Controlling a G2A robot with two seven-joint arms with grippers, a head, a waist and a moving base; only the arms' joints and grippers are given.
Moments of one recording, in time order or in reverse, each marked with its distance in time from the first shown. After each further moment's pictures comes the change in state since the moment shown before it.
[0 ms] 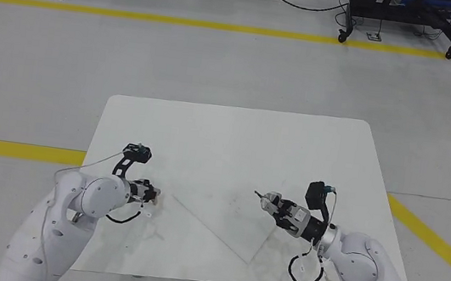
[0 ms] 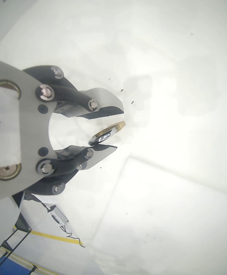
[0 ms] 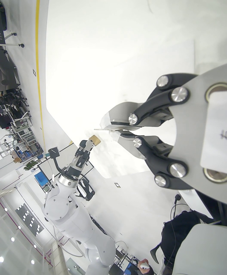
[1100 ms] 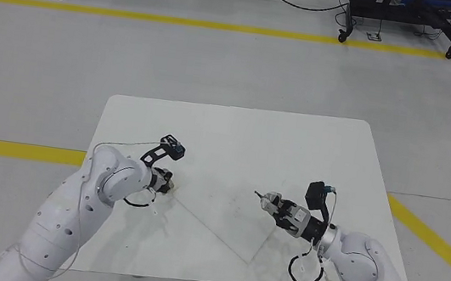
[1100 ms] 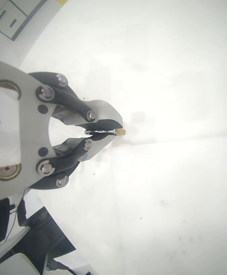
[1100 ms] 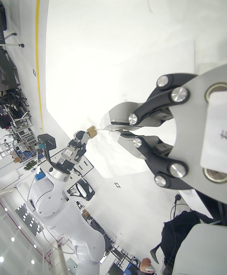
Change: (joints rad) left arm -0.252 -0.023 0.223 0.184 0.120 -0.346 -0.023; right arm 0.000 0.000 0.000 0.000 0.000 0.000 0.000
